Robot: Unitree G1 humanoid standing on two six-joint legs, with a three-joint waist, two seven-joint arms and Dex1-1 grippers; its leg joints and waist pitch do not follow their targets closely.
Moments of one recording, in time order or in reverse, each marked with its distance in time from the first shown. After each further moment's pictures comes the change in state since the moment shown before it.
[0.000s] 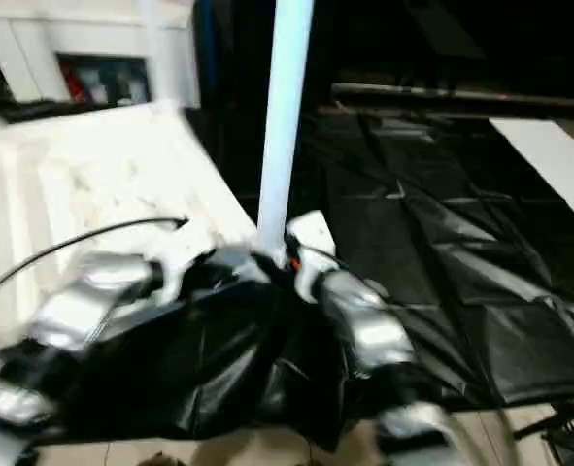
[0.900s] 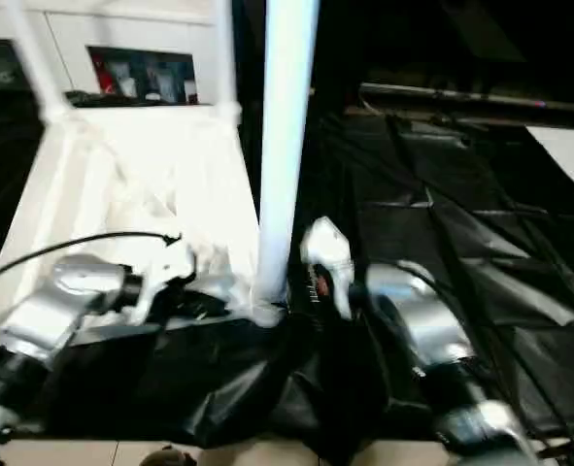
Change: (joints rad) left arm 0.100 0.253 -0.040 -0.133 -0.131 -0.115 -0.510; right arm 0.091 -0.424 0.189 -0.293 0.127 0.037 0.880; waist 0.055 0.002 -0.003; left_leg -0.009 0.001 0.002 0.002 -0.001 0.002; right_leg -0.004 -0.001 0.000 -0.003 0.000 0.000
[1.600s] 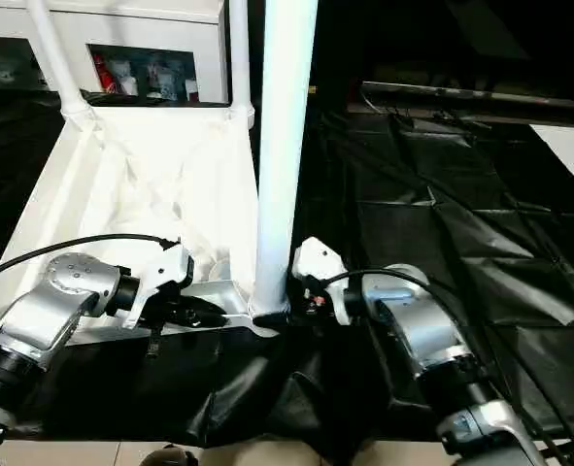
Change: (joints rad) left arm -0.003 -0.003 -0.009 0.008 -0.006 -0.019 -0.024; right arm -0.032 0.025 0.042 0.055 -0.061 -0.045 -0.032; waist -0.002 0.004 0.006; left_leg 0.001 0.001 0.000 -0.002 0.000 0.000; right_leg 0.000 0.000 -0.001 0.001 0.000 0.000
